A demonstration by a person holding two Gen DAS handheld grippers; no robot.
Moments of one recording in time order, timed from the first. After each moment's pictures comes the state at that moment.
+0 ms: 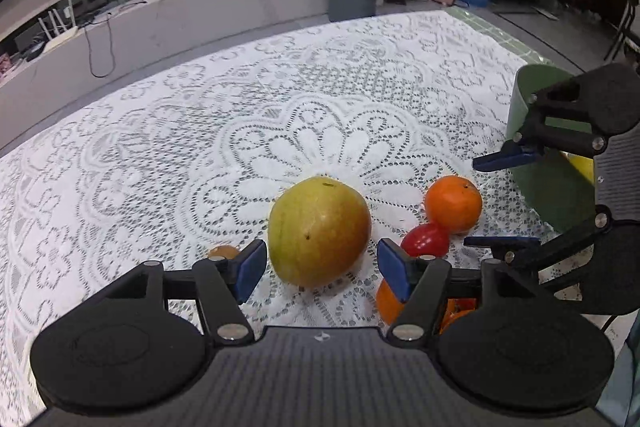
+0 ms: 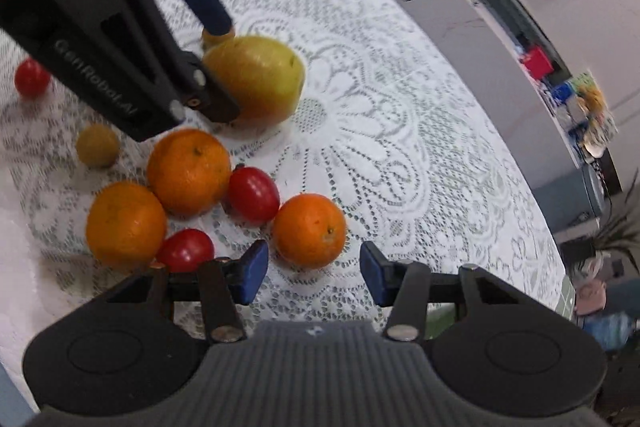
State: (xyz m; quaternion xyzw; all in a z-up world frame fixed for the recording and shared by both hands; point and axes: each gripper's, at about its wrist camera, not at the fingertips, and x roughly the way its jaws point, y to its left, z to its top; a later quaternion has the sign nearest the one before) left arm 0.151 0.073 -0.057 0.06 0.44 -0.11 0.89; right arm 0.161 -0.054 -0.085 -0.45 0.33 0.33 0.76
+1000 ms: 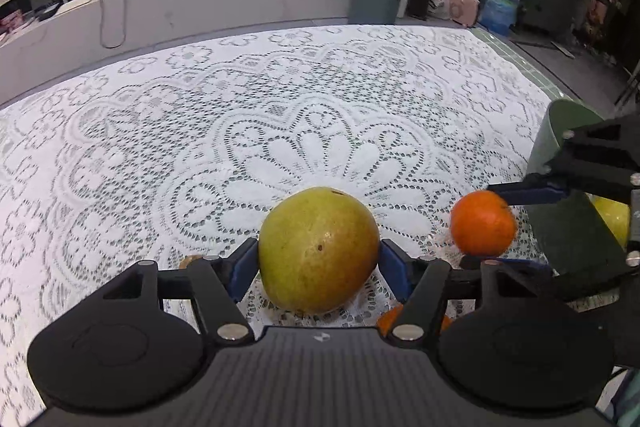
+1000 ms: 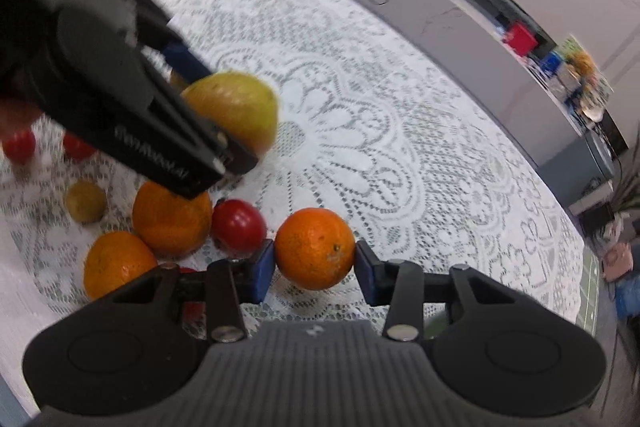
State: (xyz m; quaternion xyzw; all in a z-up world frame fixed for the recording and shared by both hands) left arm 0.170 0.075 -0.075 -0.02 0.44 -0.07 0.90; right arm 0.169 -0.068 -0.069 -0.33 0.34 0.31 0.82
